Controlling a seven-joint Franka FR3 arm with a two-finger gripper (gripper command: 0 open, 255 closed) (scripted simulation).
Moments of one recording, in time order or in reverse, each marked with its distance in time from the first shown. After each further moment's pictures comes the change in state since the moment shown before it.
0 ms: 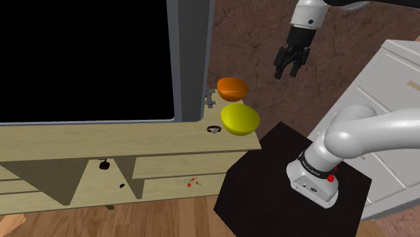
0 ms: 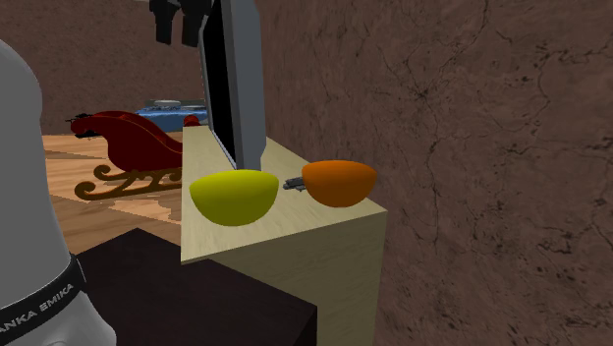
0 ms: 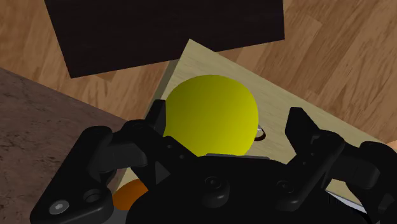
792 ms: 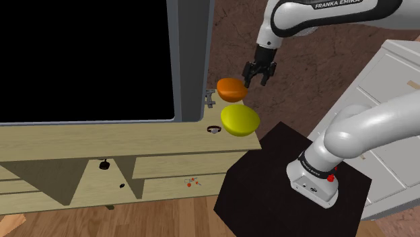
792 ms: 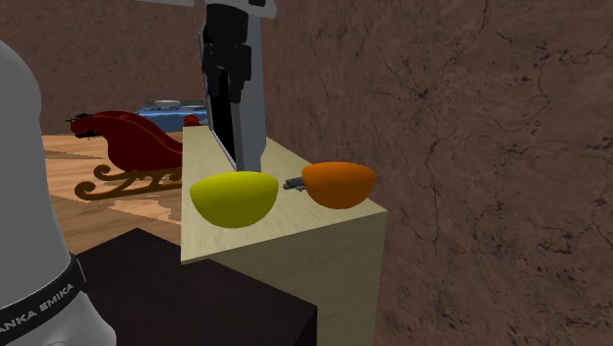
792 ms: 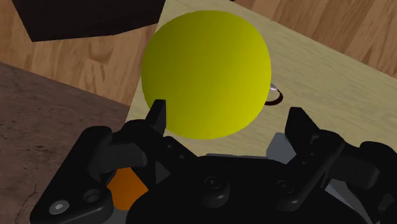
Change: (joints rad) arm -0.007 0.296 0.053 -0.039 0.026 0.380 0.068
